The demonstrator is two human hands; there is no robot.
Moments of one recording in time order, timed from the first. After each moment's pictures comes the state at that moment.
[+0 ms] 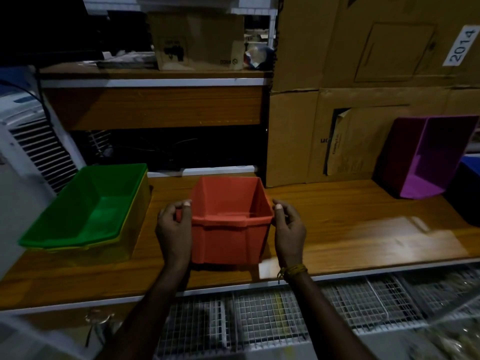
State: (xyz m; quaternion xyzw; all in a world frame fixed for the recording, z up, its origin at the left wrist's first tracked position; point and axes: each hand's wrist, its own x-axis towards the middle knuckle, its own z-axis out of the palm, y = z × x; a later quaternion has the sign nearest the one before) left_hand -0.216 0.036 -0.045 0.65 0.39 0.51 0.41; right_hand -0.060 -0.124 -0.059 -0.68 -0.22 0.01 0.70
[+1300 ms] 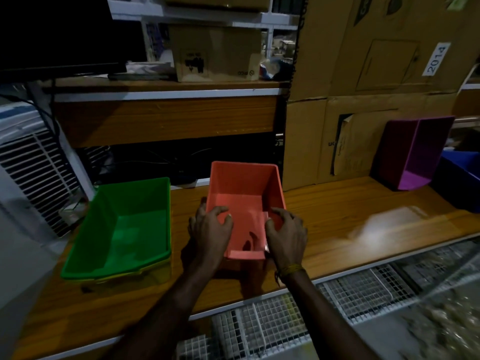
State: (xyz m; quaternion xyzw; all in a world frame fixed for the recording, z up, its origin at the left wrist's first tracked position) left_hand -0.259 0.121 -0.021 0.83 0.38 0.28 0.29; right_hand -0.173 -0.012 -0.037 -0.90 -0.14 -0.08 0.42
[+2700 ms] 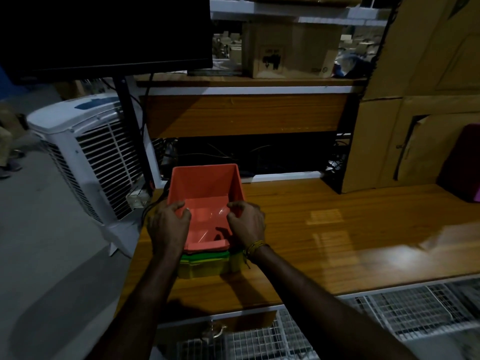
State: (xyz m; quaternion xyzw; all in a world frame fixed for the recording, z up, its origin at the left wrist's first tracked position) left_hand -0.435 0.342 -0.043 0.77 0.50 0.32 0.23; right_hand -0.310 0.229 -0.052 -0.86 -0.25 0.11 0.43
